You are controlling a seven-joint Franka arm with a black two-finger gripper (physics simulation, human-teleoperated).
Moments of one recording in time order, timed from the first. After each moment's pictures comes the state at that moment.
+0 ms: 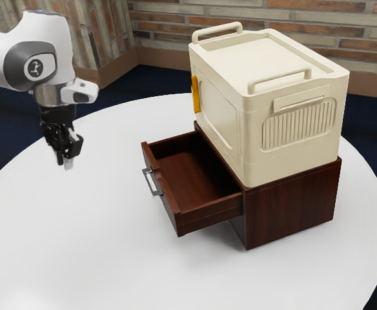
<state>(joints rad) 0.01 -0.21 0.05 -2.04 0.09 1.67 0.26</state>
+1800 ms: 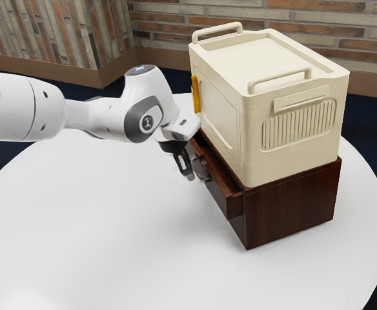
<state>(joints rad) -0.05 0.36 -0.14 -1.78 -0.15 2.31 0.79</state>
